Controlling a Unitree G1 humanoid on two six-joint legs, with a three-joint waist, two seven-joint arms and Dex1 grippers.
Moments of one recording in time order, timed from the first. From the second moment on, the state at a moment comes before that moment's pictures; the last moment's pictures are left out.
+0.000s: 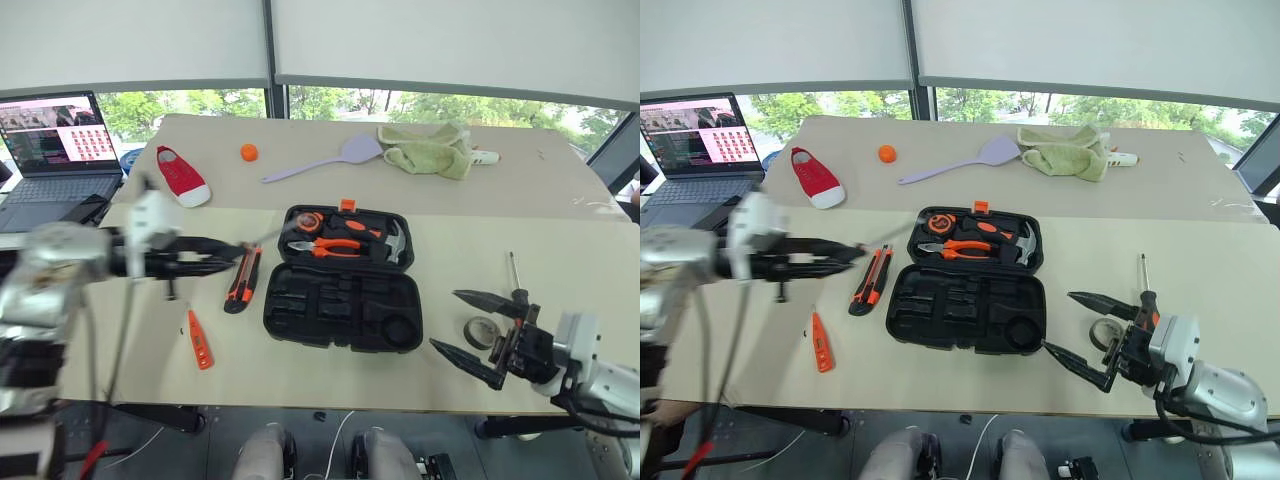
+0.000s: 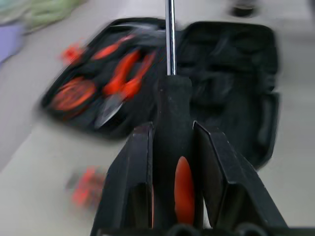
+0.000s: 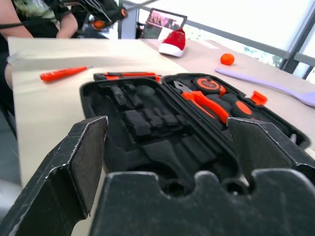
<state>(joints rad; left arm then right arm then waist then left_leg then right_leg) -0.60 0.79 -0.17 0.05 -0.30 0.24 -1.33 0.21 -0.68 -0.30 -0.32 0.61 -0.07 1.06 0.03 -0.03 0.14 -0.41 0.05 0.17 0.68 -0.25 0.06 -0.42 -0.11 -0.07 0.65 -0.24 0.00</state>
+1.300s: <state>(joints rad) -0.81 0.42 -0.26 0.35 -0.07 0.05 -1.18 0.34 -0.57 -0.29 -0.51 0.64 0.06 0.89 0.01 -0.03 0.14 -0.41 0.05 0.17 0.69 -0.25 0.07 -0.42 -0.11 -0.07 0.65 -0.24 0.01</state>
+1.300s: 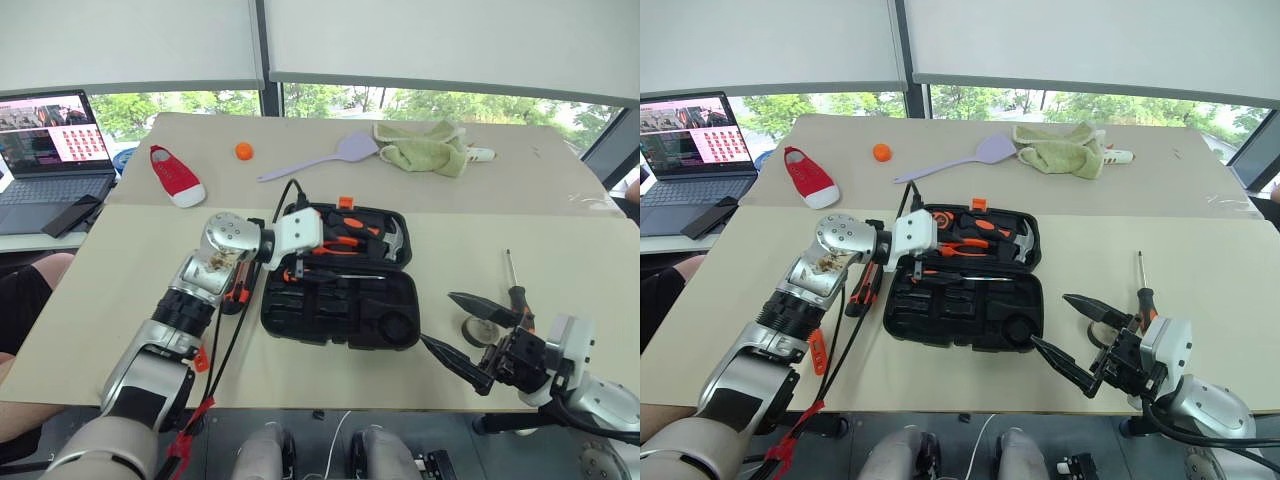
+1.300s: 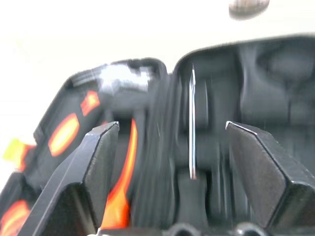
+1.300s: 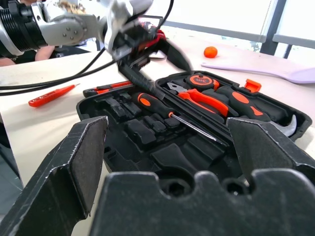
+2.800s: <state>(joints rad) -0.10 0.75 0.20 0.12 -0.54 -0.02 -1.50 0.66 -0.61 -0.73 -0.34 0.62 0.26 0.67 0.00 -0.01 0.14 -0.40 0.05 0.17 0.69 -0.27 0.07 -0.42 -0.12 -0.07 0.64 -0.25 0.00</state>
